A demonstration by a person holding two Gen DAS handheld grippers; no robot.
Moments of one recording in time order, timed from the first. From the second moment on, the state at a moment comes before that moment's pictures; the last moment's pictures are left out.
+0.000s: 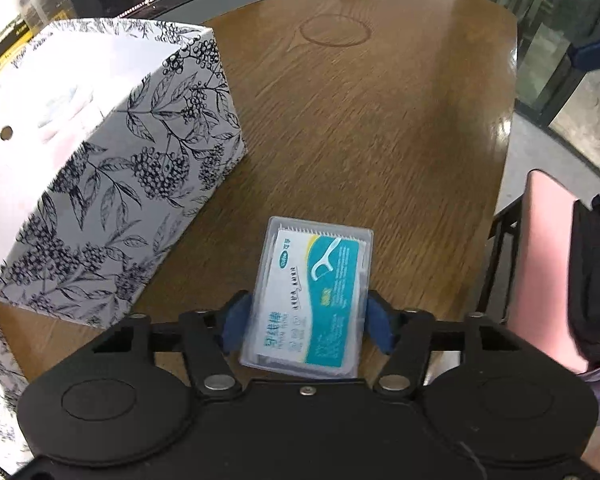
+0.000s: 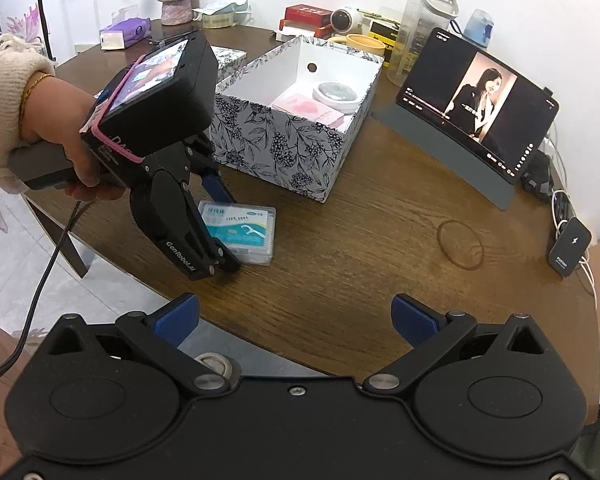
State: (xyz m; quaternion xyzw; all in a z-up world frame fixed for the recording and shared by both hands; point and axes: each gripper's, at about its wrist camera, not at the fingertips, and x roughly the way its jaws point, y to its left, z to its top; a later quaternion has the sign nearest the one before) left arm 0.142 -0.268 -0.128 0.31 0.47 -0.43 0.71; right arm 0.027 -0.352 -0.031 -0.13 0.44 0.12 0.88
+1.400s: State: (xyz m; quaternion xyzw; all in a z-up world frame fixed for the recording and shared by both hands) left arm 0.212 -0.247 -0.002 0.30 0.38 -0.45 0.75; right arm 0.118 -0.302 0.006 -0.03 0.44 0.13 0.89
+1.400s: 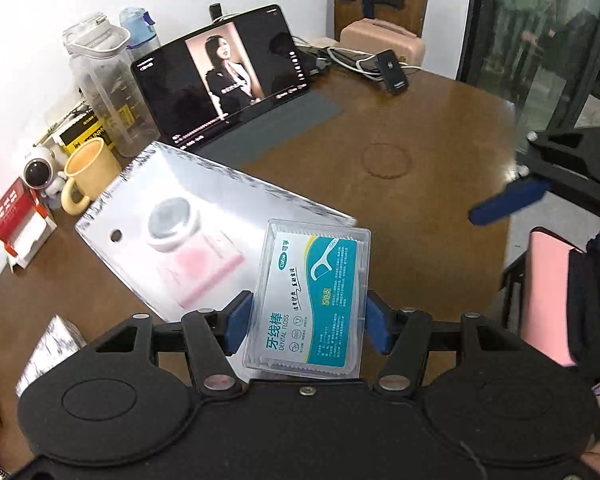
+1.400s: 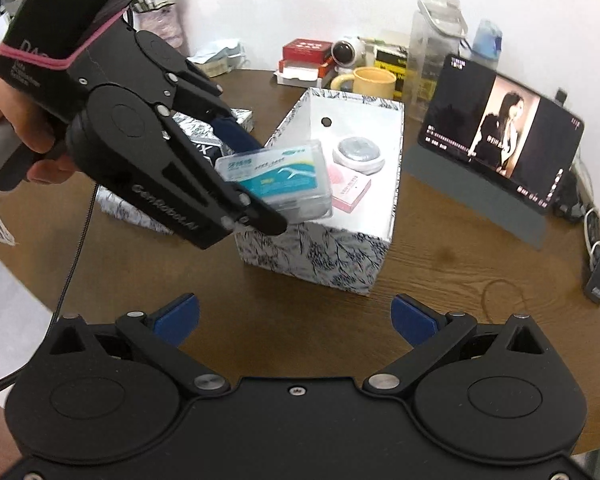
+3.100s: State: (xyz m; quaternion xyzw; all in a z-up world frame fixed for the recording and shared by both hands) left arm 0.335 -0.298 -0.132 0.38 0.51 -0.50 0.59; right arm 0.202 -0.315 -0.052 0.11 0.53 0.07 0.84
